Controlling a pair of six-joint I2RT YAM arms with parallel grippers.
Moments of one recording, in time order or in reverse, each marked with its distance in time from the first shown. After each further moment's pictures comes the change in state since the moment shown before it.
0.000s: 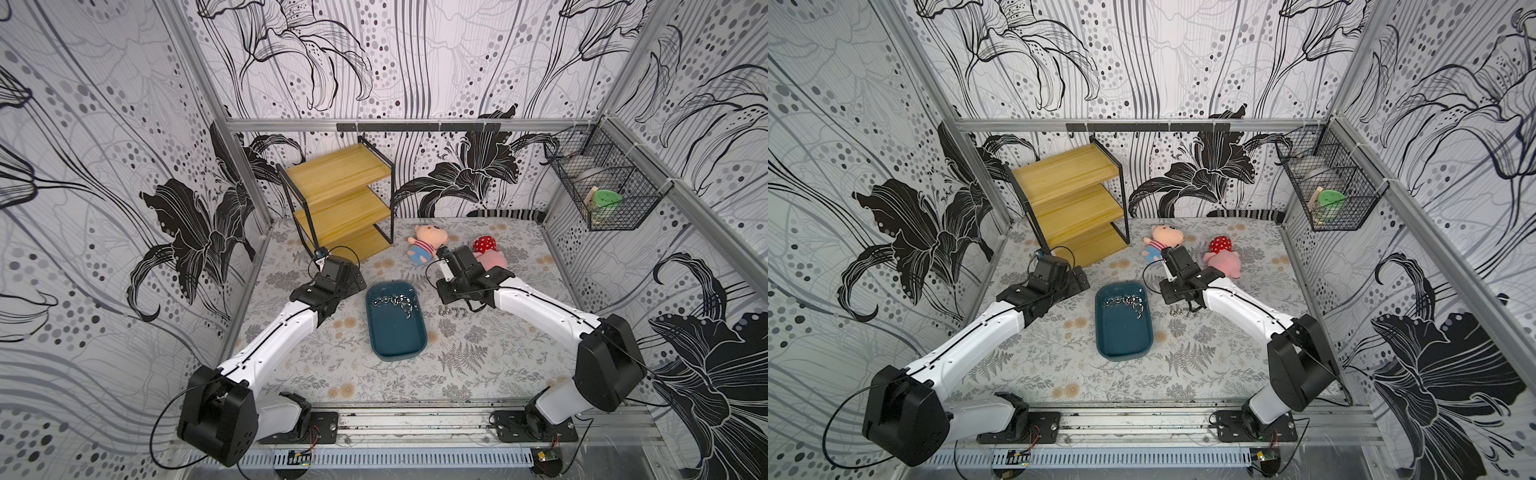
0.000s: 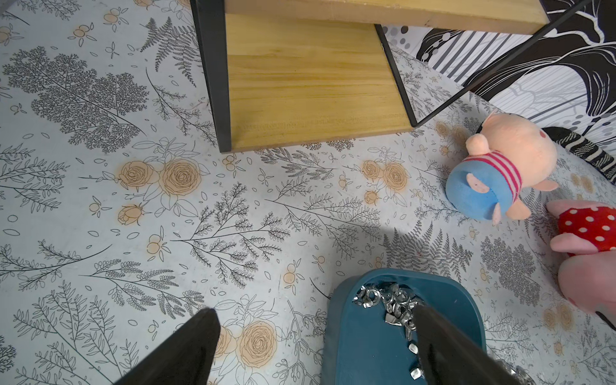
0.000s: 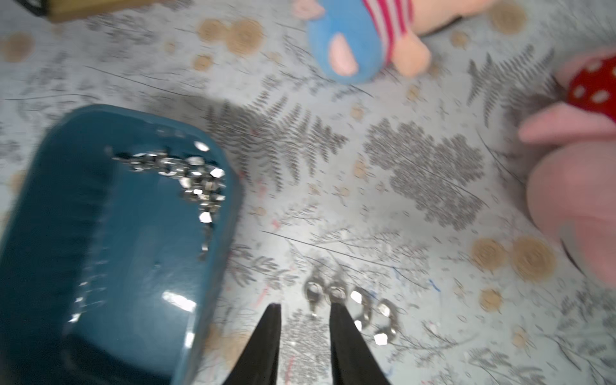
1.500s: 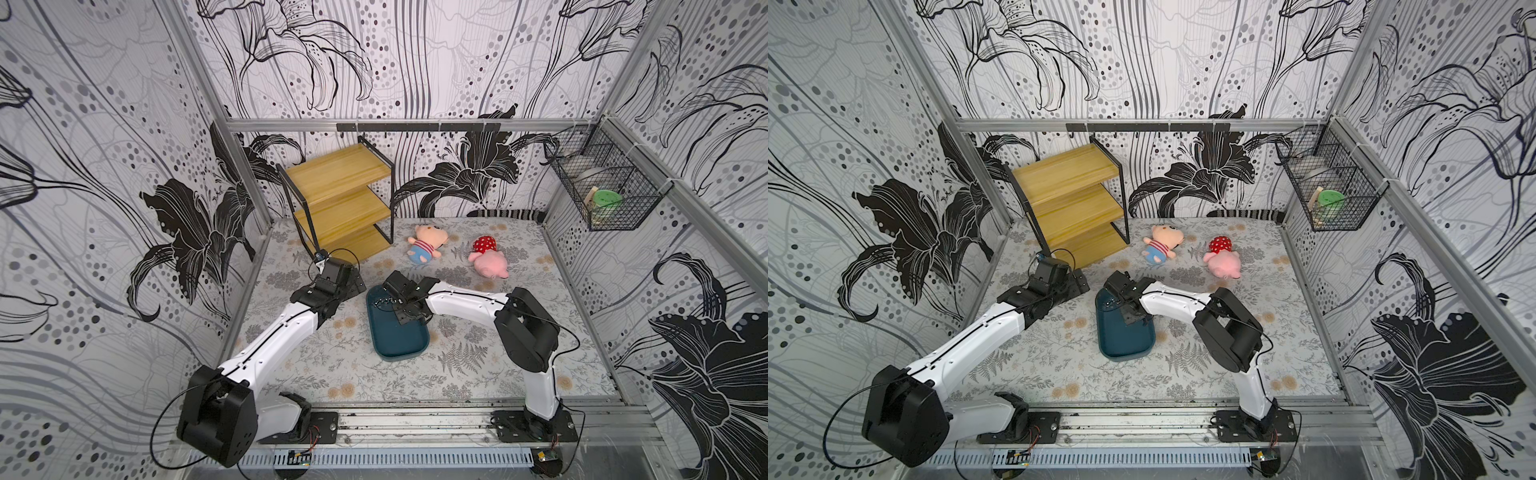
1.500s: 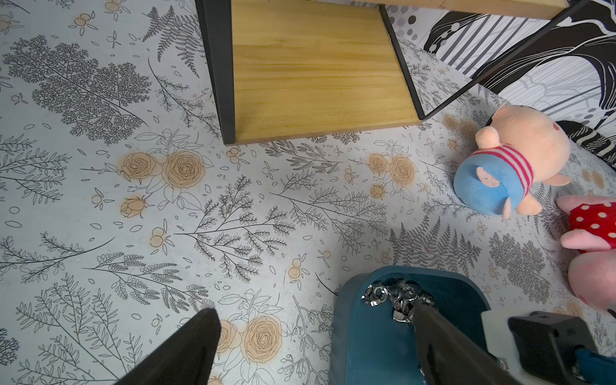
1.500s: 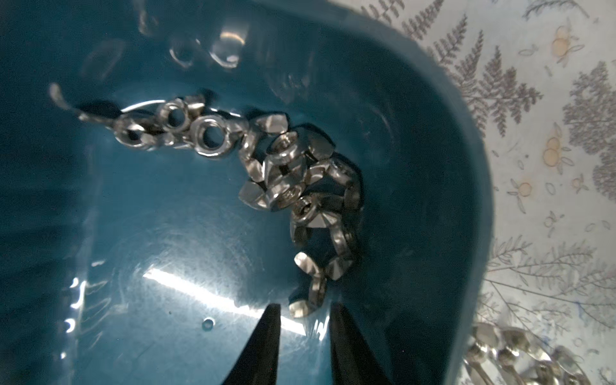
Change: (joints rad) left arm -0.001 -0.006 -0.022 0.002 0.000 -0.003; right arm 0.247 0.465 0.269 -0.121 0.192 0.232
